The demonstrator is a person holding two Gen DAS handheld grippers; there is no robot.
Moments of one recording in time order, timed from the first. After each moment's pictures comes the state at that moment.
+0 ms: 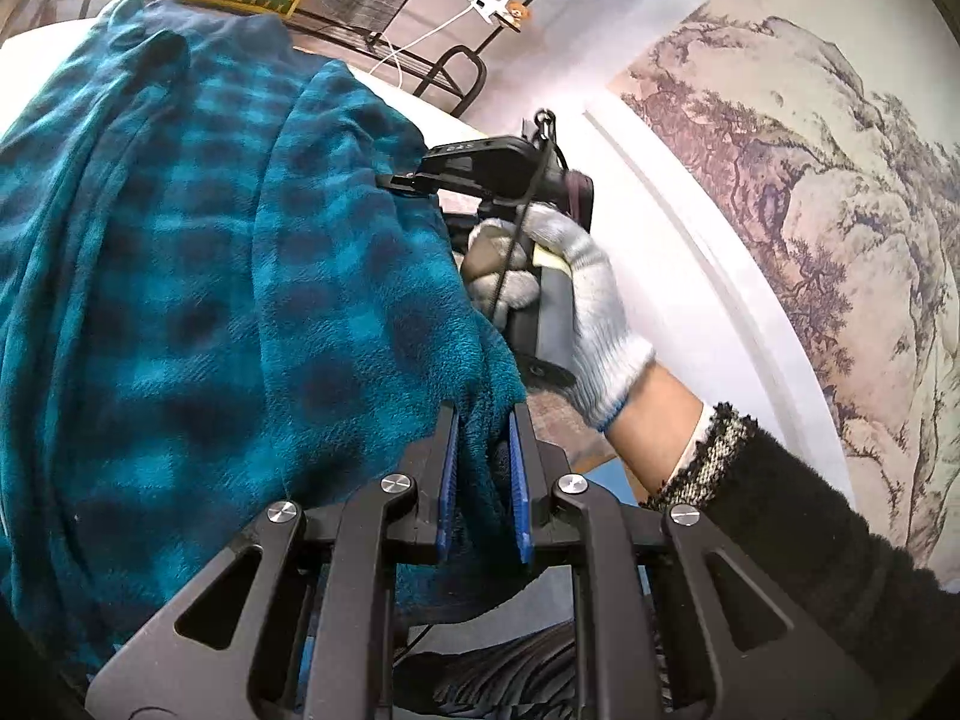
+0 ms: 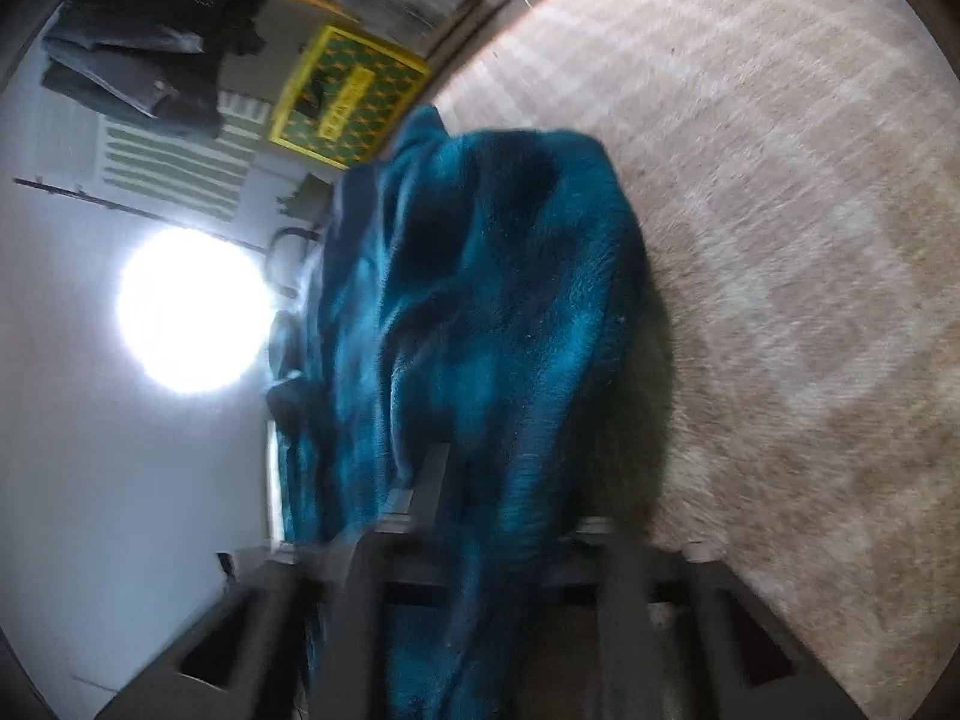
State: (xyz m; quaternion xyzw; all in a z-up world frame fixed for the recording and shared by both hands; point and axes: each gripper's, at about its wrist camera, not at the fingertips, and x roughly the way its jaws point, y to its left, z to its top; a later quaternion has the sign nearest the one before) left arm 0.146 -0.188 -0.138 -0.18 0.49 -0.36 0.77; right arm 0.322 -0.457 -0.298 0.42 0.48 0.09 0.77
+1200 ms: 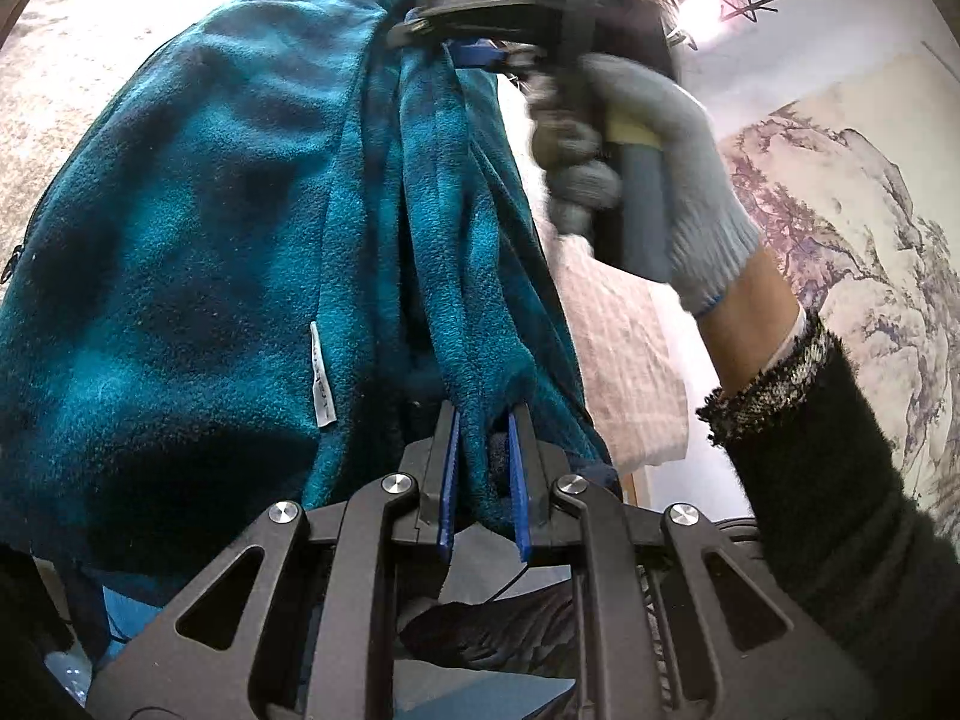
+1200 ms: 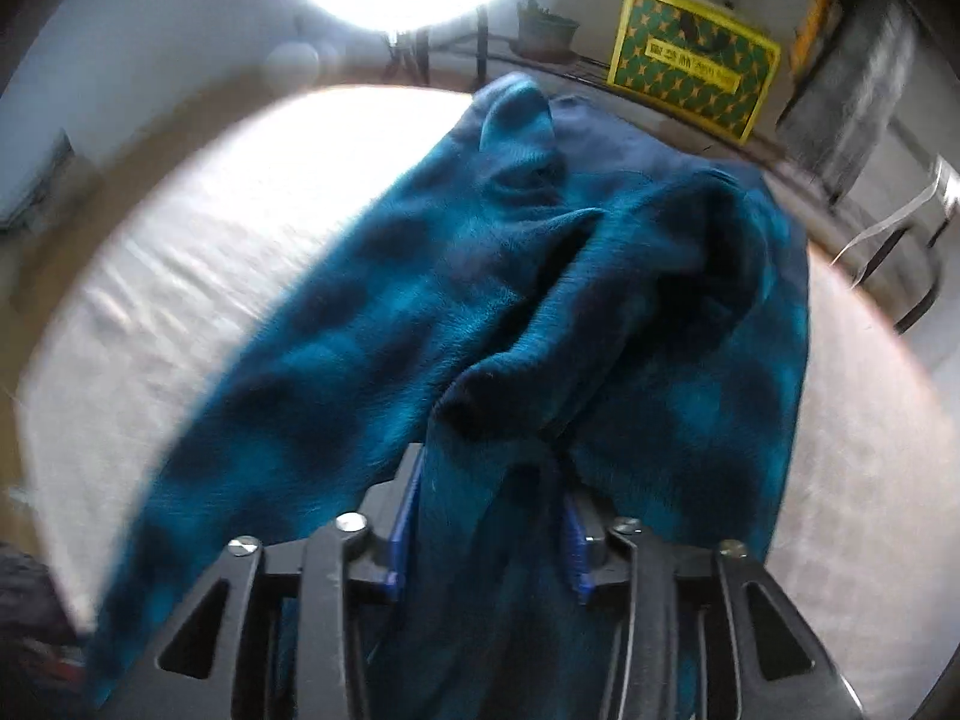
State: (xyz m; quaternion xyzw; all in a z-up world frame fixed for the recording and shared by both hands) left arm 0.147 -0.047 -0.187 -0.27 0.52 -0.28 0.76; right arm 0.372 -0.153 -0.218 -0.08 0.50 0.18 0.84
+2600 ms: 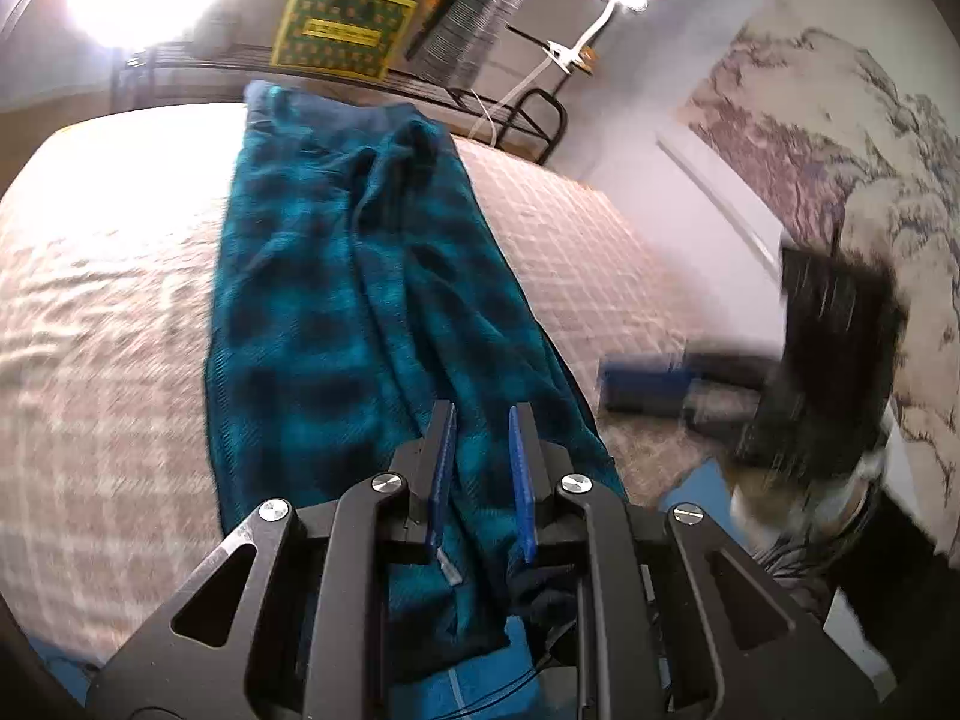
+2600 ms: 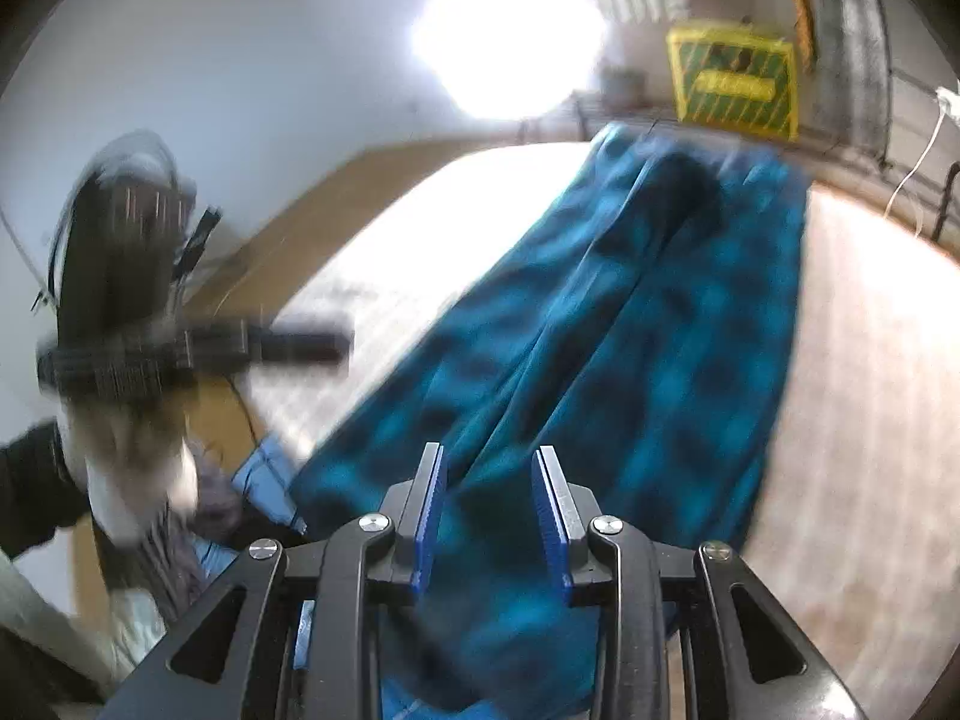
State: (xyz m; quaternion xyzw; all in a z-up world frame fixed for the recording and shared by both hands) left arm 0.221 -0.018 -0.079 -0.09 0.48 -0.31 0.82; right arm 0.191 -0.230 -0.161 0.03 0.43 0.32 0.84
